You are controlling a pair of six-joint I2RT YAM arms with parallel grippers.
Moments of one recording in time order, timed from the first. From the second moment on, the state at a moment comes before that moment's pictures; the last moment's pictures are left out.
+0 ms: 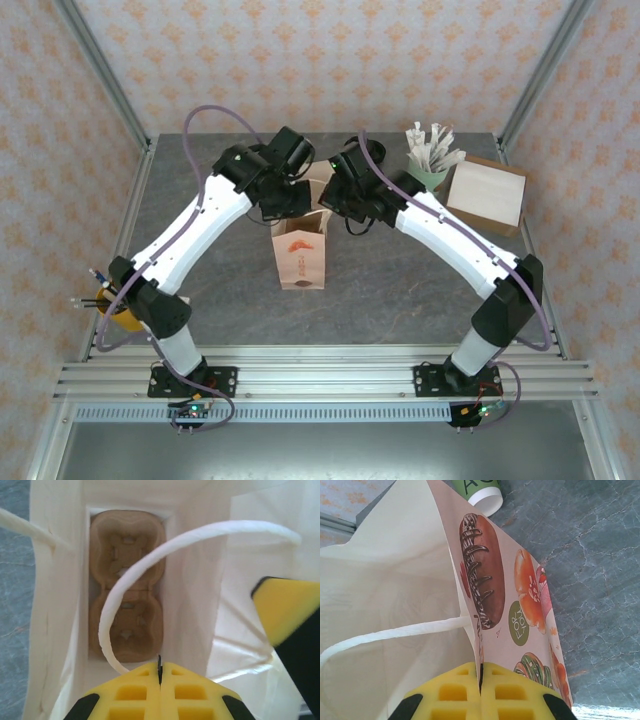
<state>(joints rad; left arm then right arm) -0.60 1.70 1.92 -1.32 -0.01 -0.74 0.73 1.64 1.63 -0.83 0.07 1.03</state>
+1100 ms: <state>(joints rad) -0.65 1.91 2.10 -1.37 -0.12 -0.74 0.71 1.58 1.50 -0.71 0.09 1.07</state>
